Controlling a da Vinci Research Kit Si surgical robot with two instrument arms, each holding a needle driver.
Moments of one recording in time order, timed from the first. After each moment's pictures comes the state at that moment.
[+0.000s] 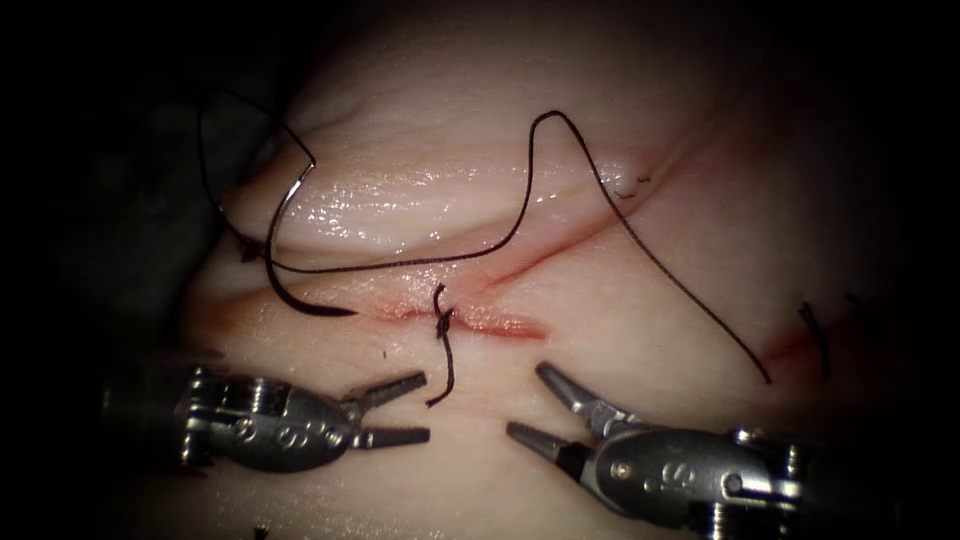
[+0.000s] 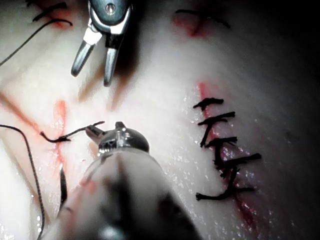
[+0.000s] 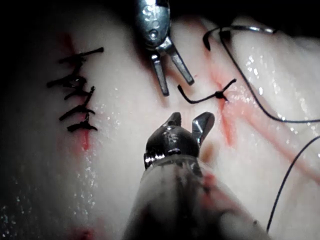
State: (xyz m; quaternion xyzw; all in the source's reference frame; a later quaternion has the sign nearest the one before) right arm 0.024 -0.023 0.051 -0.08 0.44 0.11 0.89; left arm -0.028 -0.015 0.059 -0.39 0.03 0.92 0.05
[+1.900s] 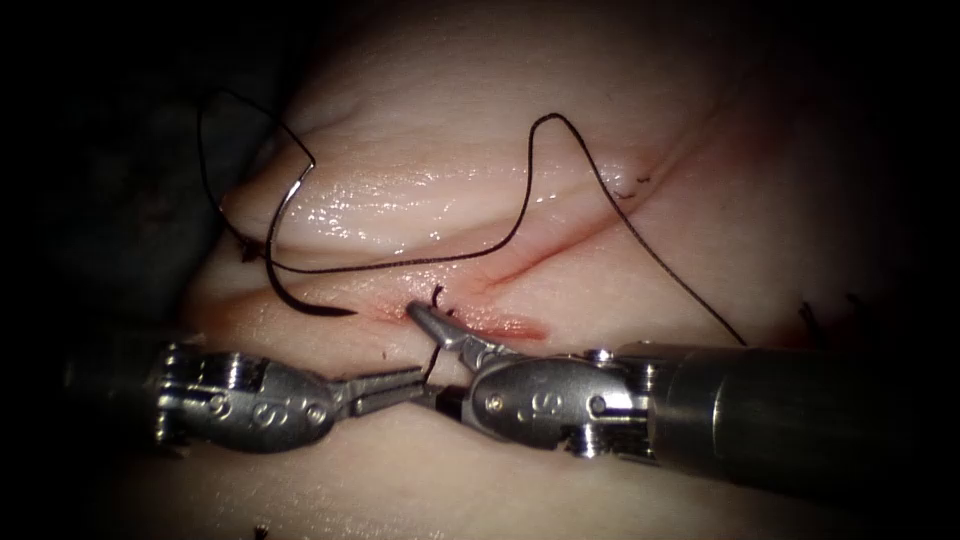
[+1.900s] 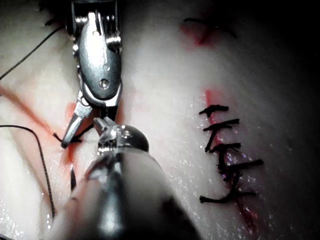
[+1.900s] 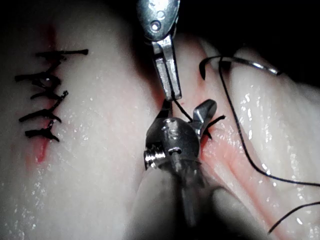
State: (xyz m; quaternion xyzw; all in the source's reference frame) right arm 0.032 -0.020 0.057 -0.10 0.54 0.03 0.84; left arm -0.027 -0.013 0.056 -0.43 0.01 0.90 0.08
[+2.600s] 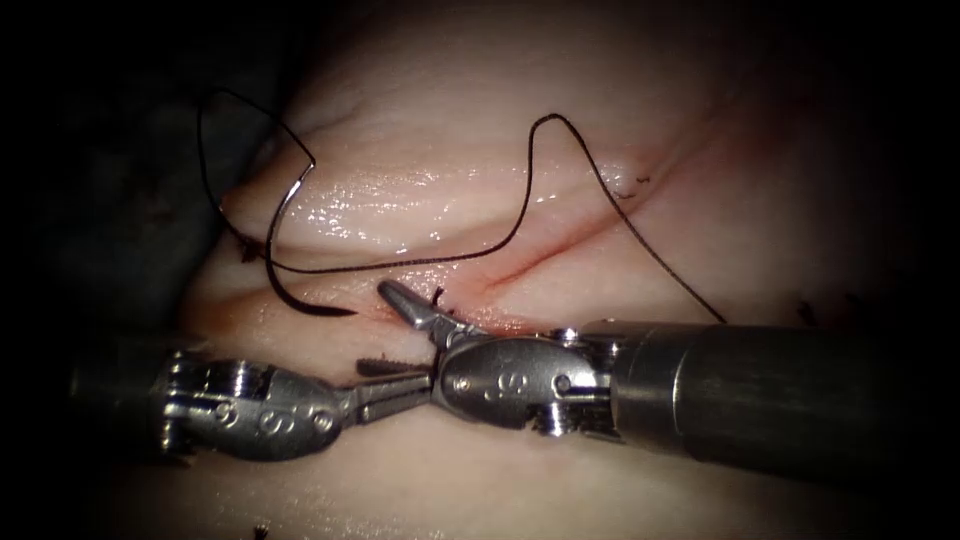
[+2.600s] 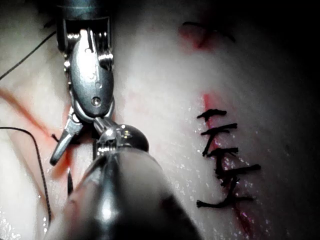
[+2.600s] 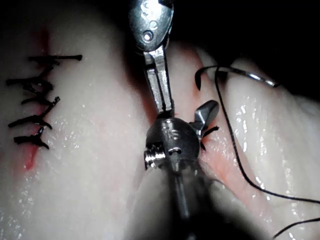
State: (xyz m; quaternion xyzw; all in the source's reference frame) right arm 0.034 -0.019 0.058 -0.12 0.54 0.02 0.83; left arm -0.028 -0.013 0.056 -0.43 0.00 0.90 0.08
